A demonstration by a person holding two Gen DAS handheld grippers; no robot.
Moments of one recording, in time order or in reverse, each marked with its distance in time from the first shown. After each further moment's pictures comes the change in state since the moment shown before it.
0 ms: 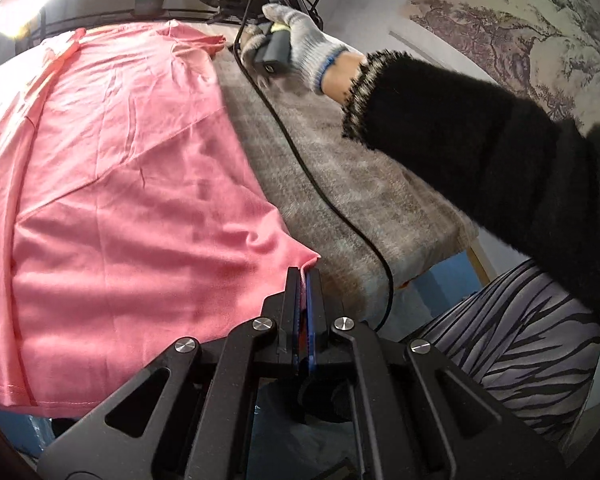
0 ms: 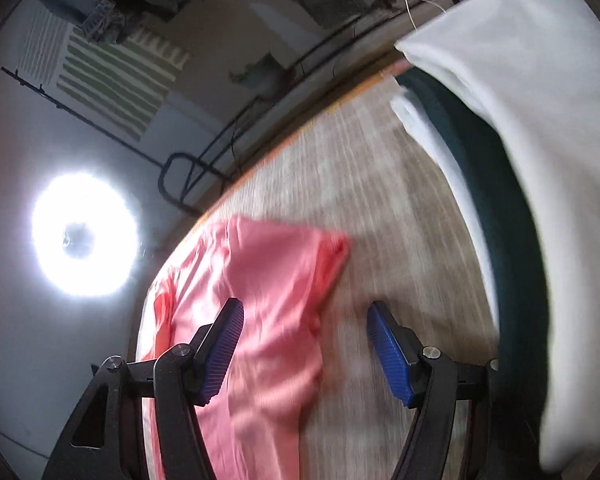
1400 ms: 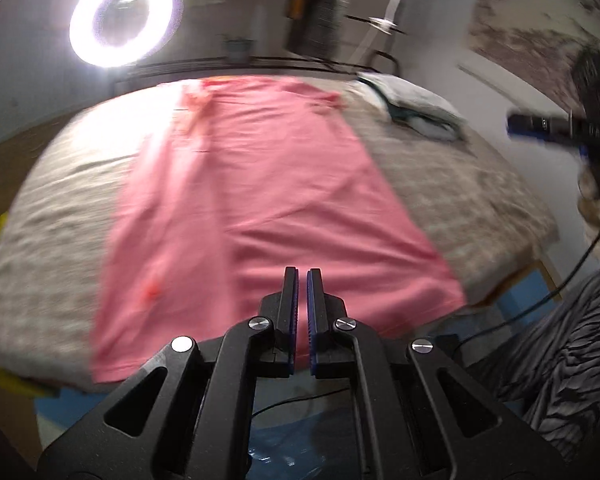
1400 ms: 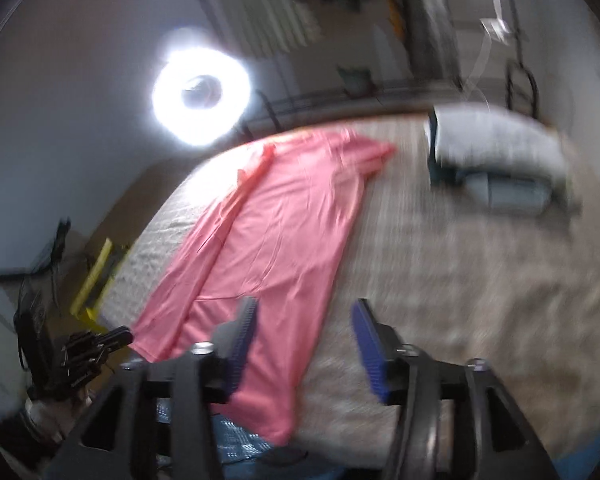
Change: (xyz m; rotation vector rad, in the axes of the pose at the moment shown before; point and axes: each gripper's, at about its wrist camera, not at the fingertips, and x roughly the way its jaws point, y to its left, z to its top) left arm -0.096 0.058 -0.018 0.029 -0.142 0.310; right arm -0.279 0.086 -0.246 -0.581 -0.009 -0.113
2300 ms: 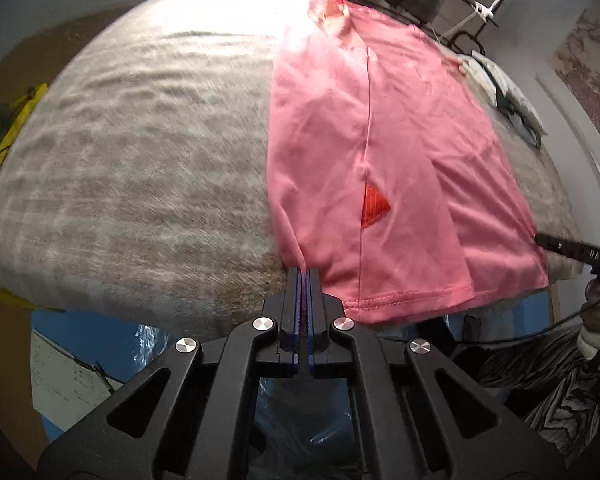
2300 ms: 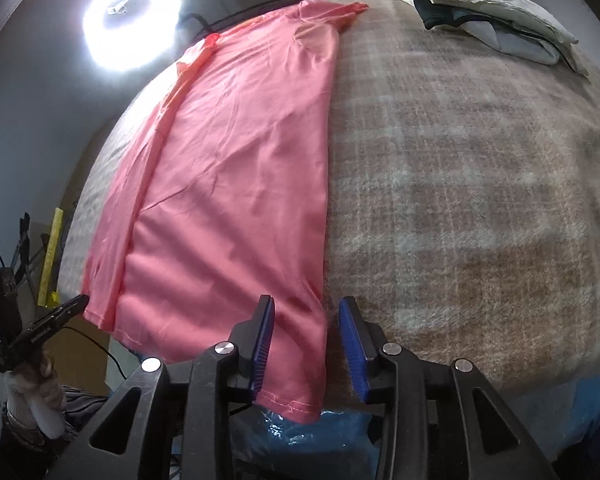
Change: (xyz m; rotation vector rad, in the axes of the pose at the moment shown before) left arm -0.006 0.159 -0.047 -0.306 0.203 0.090; right arm 0.111 0.021 -0.080 0.237 0.326 -0.082
